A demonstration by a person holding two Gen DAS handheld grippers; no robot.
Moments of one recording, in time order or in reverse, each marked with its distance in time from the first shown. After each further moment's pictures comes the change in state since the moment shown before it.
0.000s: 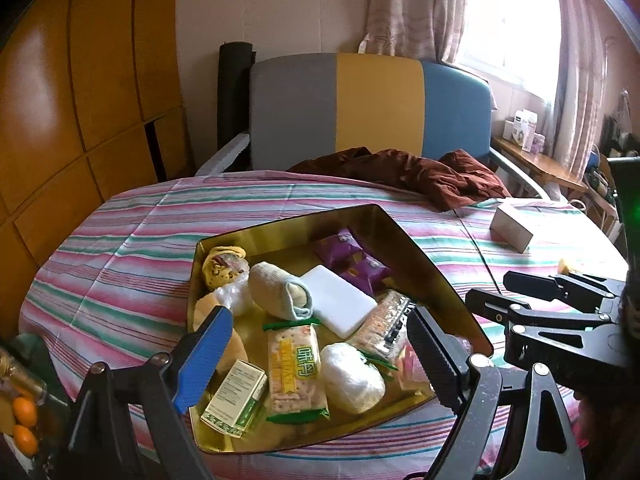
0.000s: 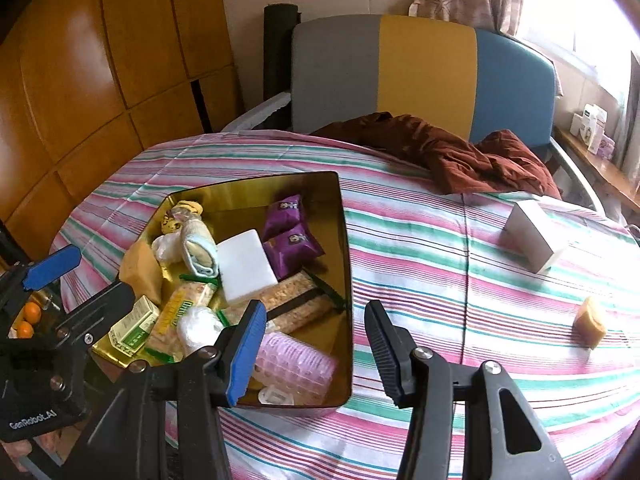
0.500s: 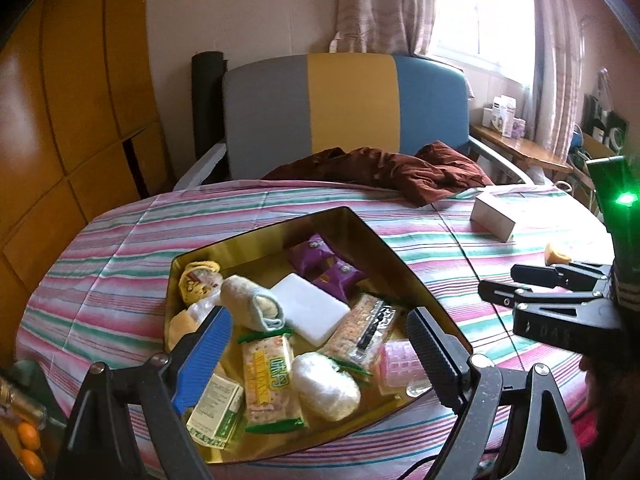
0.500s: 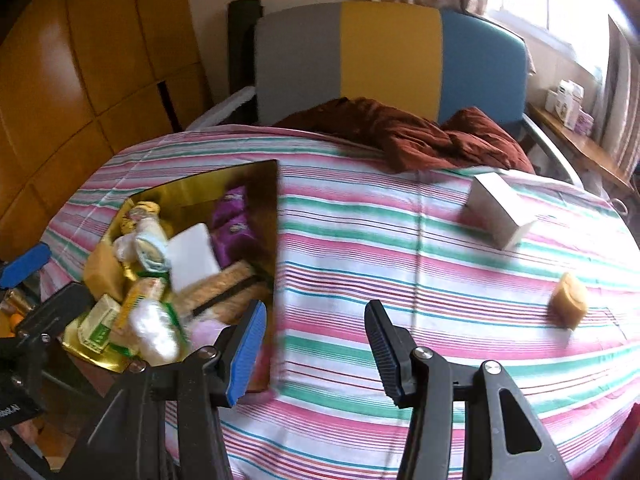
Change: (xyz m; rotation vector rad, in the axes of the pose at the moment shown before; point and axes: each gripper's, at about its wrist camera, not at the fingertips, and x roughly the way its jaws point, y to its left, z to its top) left arm 0.003 -0.028 0.008 0.084 -0.004 -0.041; right arm -0.001 -0.058 -0.008 0.078 0.042 -0.072
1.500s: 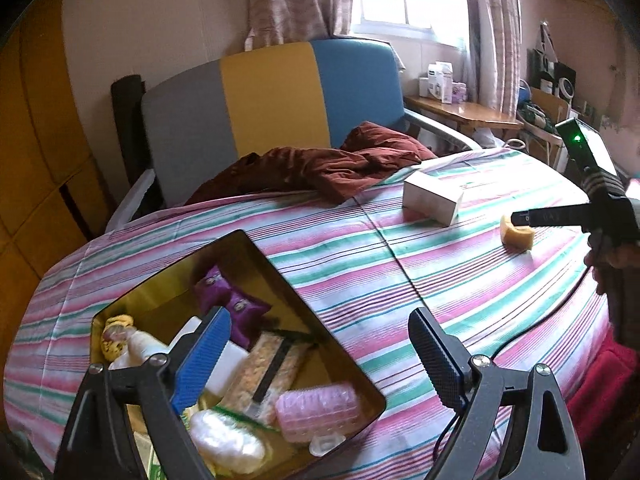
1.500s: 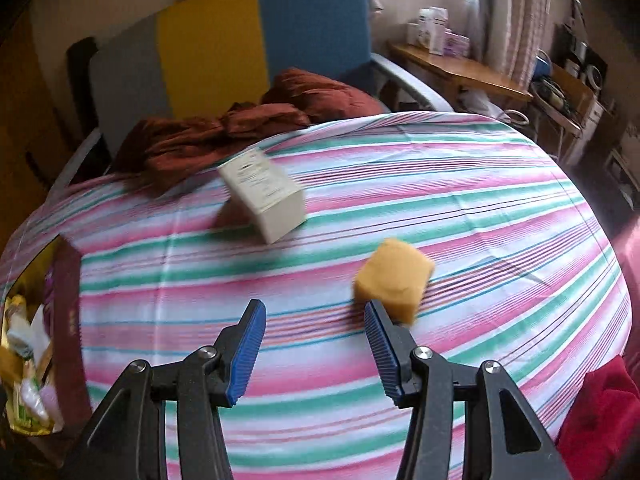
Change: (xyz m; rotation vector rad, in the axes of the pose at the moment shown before) left arm 0.041 -0.097 0.032 0.191 0.030 -0.136; right arm 0.001 -0.224 0.004 0.351 0.051 -0.301
